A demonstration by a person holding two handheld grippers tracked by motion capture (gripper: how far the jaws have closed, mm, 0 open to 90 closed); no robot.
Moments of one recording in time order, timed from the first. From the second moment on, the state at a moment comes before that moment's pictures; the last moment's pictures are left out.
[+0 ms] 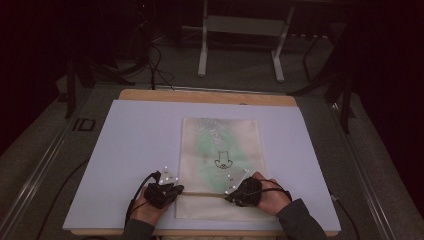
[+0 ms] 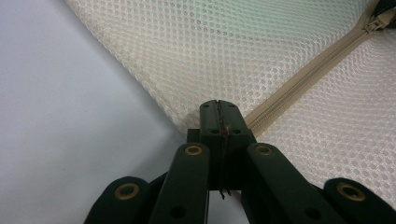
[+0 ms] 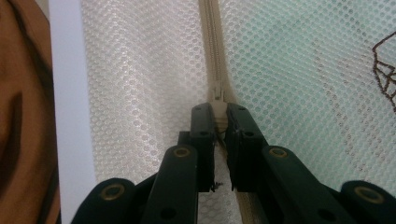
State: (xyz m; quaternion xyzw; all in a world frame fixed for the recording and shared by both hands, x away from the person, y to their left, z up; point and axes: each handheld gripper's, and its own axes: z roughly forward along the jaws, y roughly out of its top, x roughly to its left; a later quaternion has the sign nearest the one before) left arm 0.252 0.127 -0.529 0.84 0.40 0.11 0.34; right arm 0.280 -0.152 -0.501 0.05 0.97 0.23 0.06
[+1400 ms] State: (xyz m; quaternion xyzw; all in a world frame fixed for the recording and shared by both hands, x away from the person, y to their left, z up) left arm 0.251 0.127 -0.529 0.85 0.39 0.10 0.34; right arm 0.280 -0.176 -0.501 0.07 0.97 0.23 0.06
